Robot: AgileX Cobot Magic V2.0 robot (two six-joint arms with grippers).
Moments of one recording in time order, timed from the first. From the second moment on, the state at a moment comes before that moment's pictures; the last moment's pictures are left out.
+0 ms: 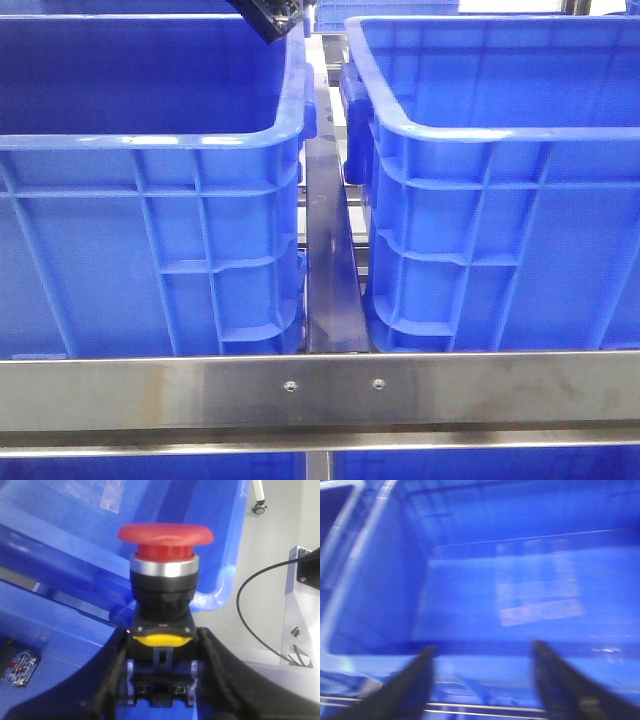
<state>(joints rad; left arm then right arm) -0.40 1.65 -1.57 -0.70 1.24 0.89 0.13 0.52 -0.60 0.19 0.53 0.05</state>
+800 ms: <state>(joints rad) -0.40 1.65 -1.57 -0.70 1.24 0.89 0.35 1.36 -1.28 0.75 0.76 -0.02</state>
